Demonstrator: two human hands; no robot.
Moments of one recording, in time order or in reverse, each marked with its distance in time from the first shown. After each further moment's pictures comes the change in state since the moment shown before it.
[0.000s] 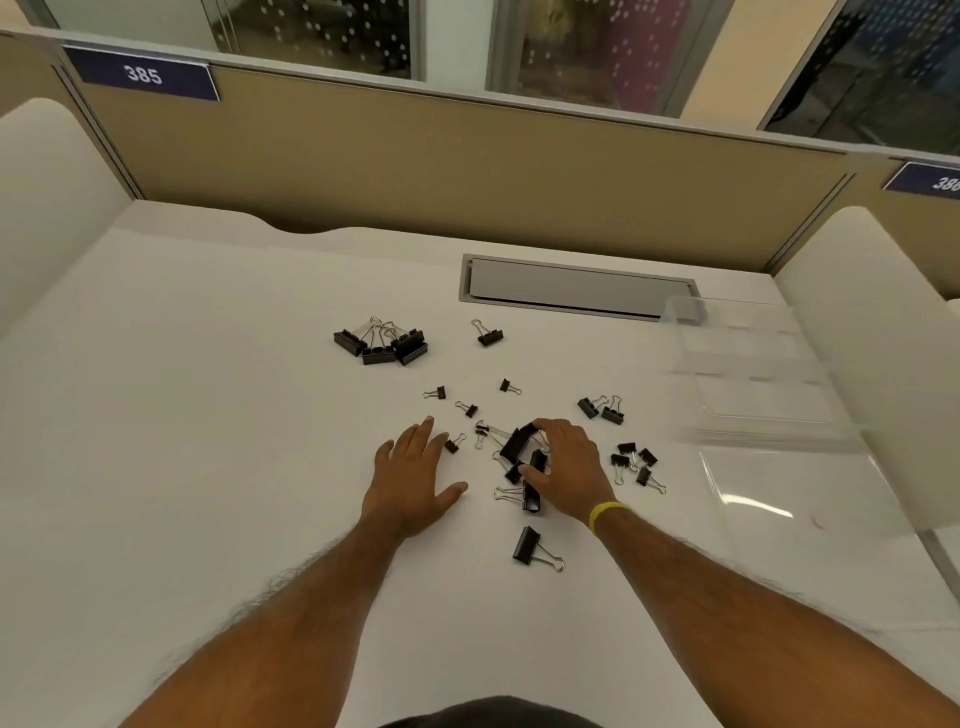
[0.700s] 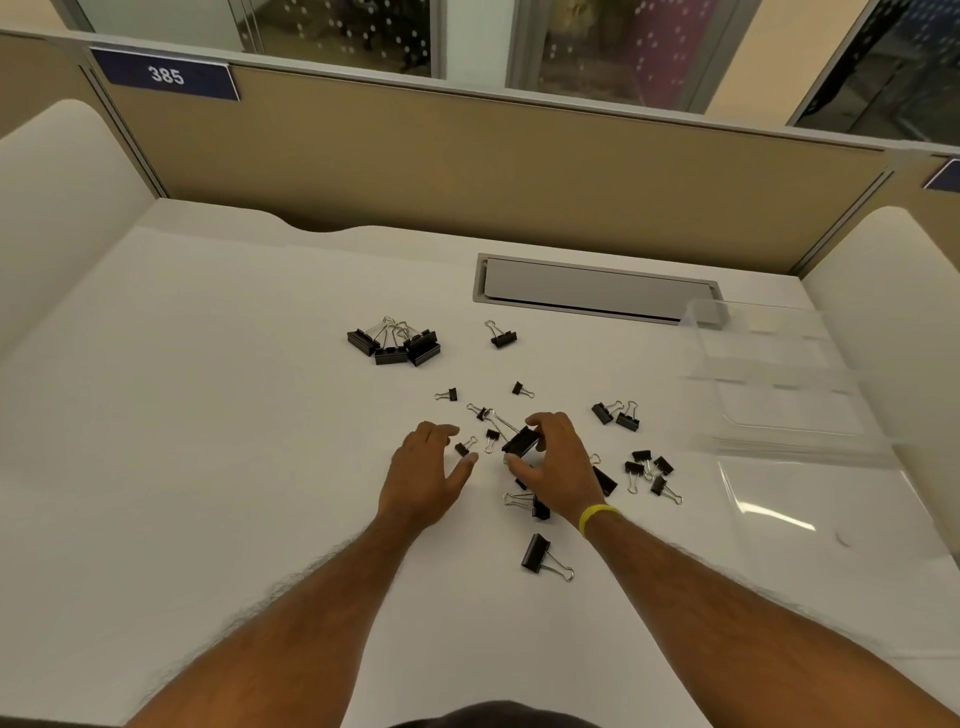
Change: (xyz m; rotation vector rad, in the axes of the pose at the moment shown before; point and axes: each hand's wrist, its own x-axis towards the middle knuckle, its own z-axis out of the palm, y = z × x) left_hand 0.007 0.010 -0.002 -0.406 0.295 -0.071; right_hand 0.011 -0.027 0.009 0.292 0.101 -0.028
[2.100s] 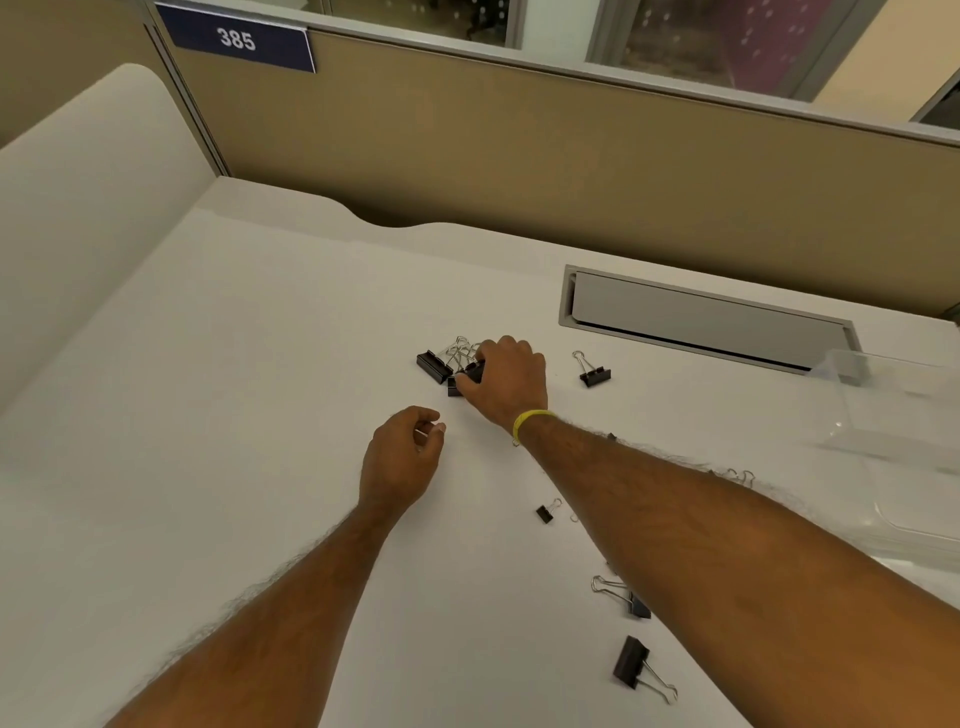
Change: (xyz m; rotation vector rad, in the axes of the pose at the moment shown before) left_hand 0.086 -0.098 -0.067 -0.199 0.156 -0.346; right_hand 0.194 -0.134 0.112 -0.459 -0.095 -0.133
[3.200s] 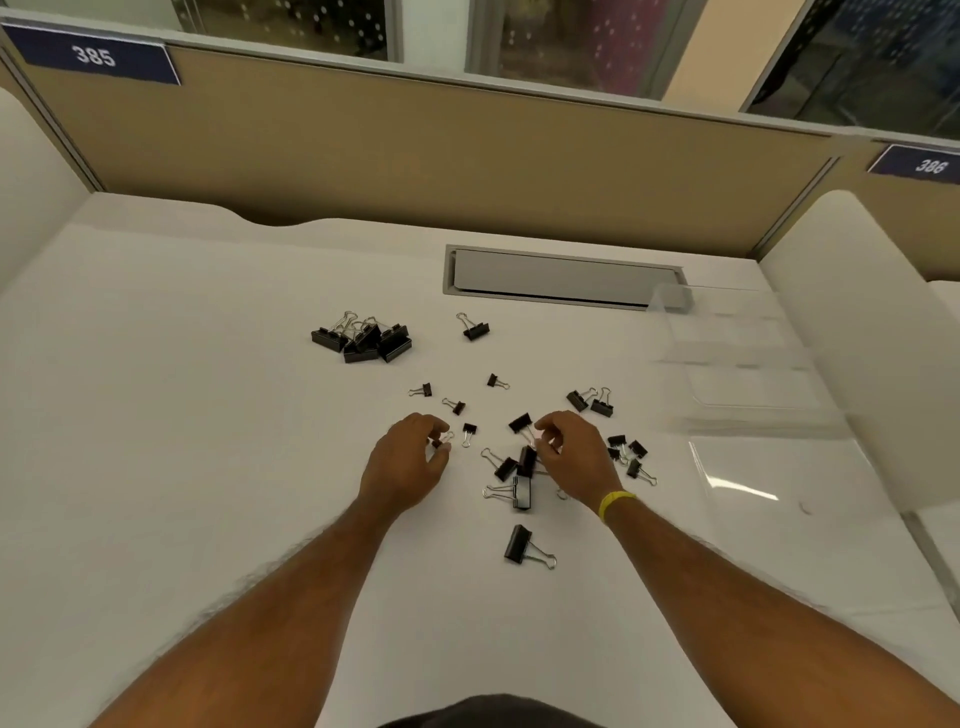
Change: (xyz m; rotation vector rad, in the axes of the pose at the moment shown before) left_hand -0.103 0.052 0.070 0.154 -0.261 0.369; right_hand -0.229 0.182 -0.042 0.449 0.073 0.249
